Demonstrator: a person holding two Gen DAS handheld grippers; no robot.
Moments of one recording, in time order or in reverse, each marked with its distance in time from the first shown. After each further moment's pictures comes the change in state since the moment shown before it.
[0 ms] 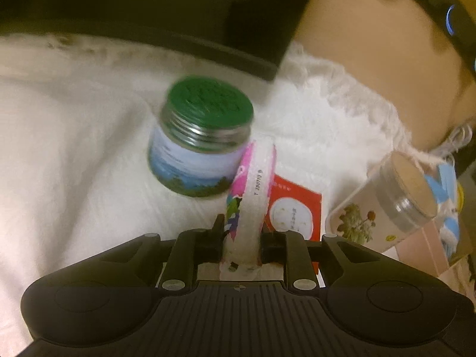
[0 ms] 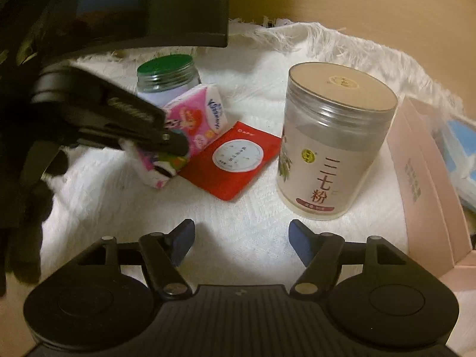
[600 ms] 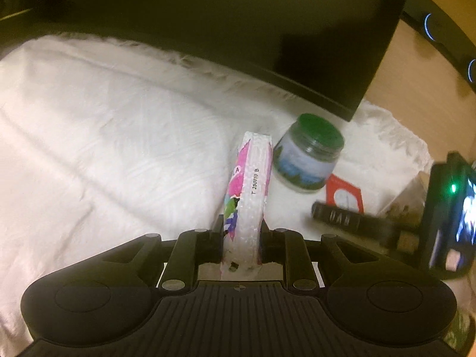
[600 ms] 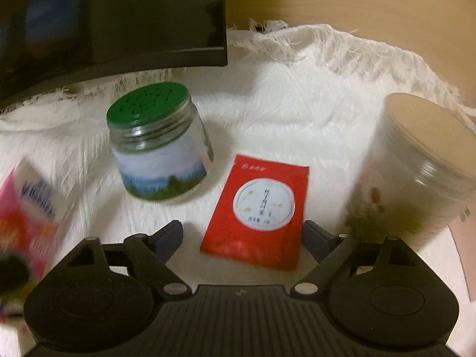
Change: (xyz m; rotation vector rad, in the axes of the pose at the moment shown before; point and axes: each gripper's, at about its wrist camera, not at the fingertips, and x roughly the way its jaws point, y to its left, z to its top) left arm -0.093 0.074 -0.030 -0.105 -0.083 0.159; right arm 0.066 0.036 0.051 0.149 -0.037 -0.183
